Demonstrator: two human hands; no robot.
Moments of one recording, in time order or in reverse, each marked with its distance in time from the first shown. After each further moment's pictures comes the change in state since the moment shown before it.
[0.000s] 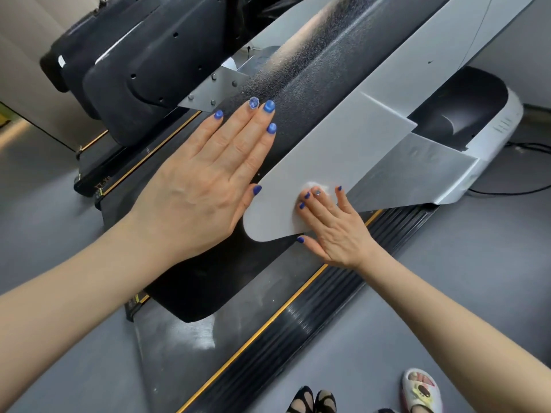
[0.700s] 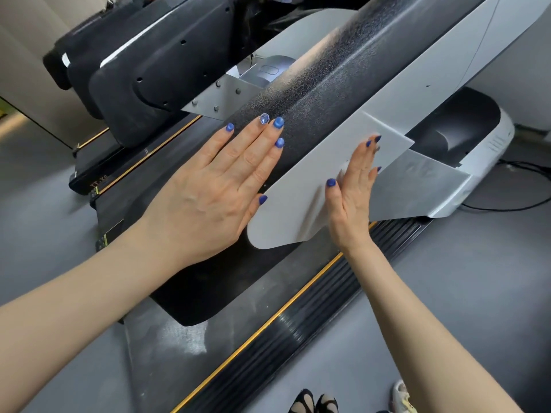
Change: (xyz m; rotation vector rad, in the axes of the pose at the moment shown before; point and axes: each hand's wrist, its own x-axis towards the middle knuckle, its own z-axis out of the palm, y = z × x) left_hand 0.001 0.001 0.000 0.000 0.023 -0.007; right_hand 0.069 0.002 -0.038 0.553 0.154 0.858
